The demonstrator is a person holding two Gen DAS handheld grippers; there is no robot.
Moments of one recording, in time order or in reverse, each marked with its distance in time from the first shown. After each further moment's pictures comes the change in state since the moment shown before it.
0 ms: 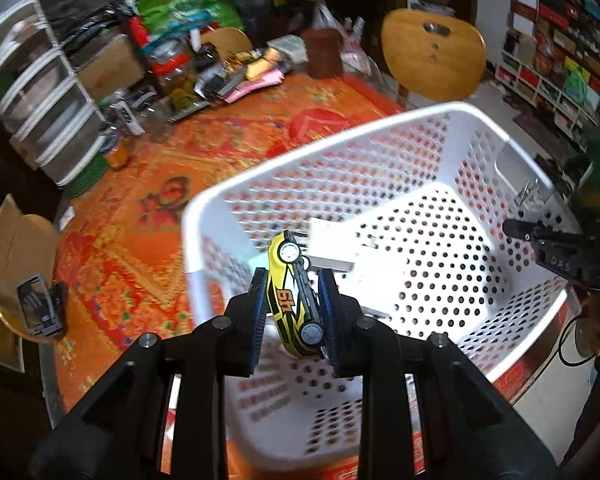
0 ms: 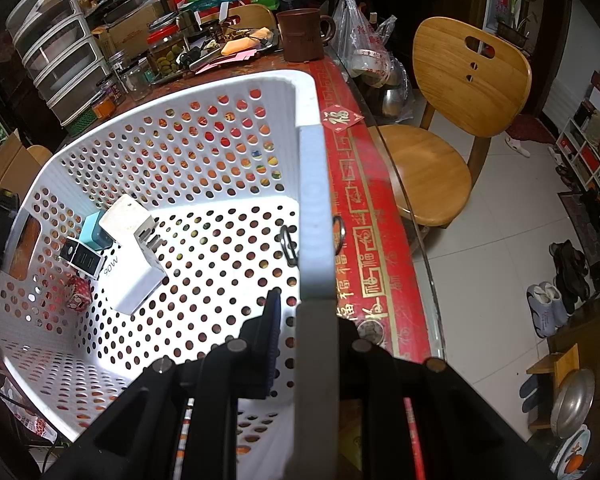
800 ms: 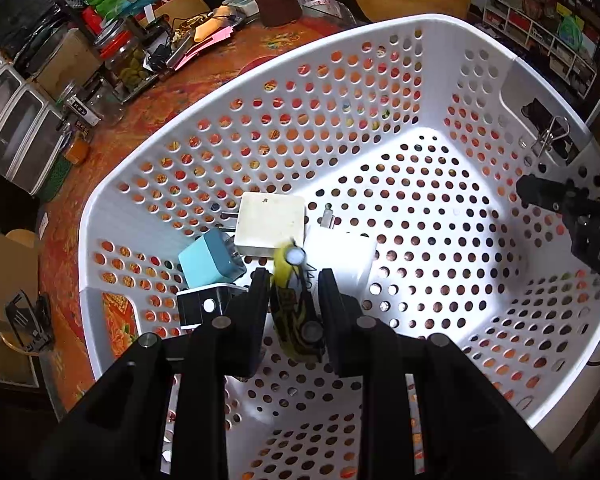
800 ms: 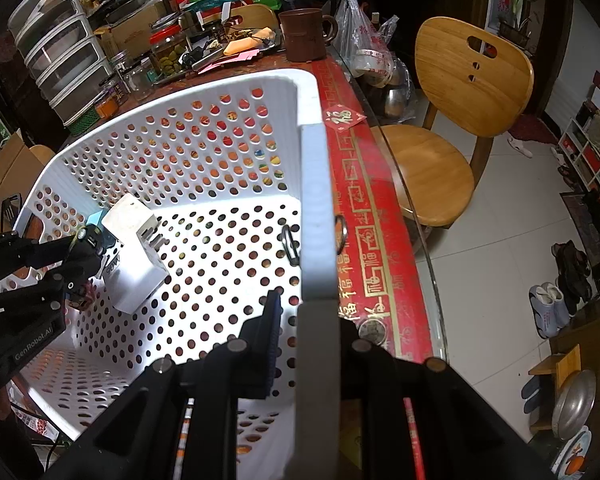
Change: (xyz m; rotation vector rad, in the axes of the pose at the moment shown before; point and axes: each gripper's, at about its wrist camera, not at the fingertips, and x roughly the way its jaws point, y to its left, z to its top) left arm 0.070 -0.058 0.003 0.114 0.149 0.002; right arm 0.000 0.001 -0.001 -0.005 -0.002 0.009
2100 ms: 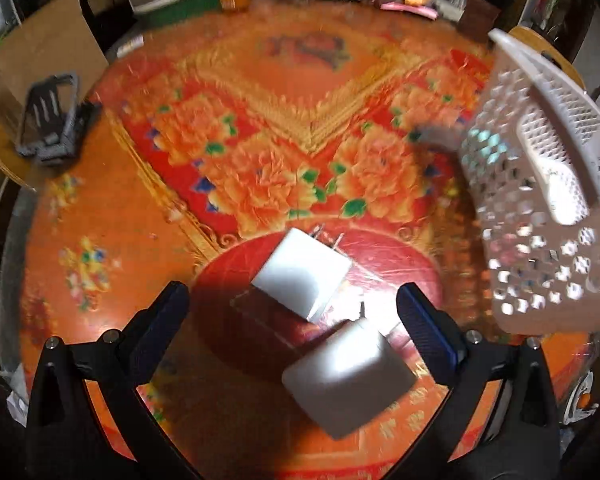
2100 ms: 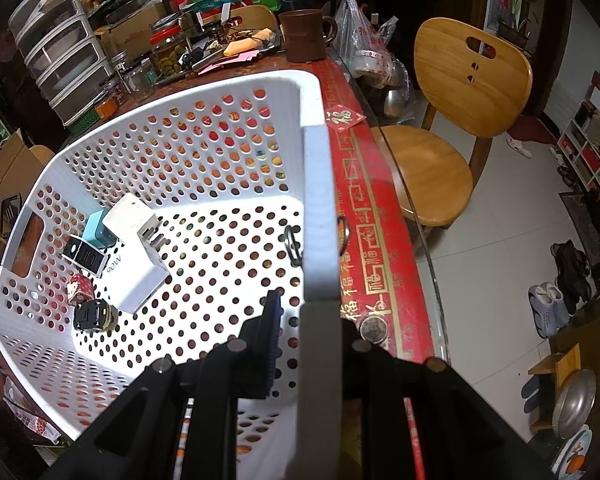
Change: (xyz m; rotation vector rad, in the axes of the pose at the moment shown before) left arm 0.048 0.232 -0.188 -0.522 0.047 -0.017; right arm -0.001 0.000 -0.001 -0.001 -0.004 -0.002
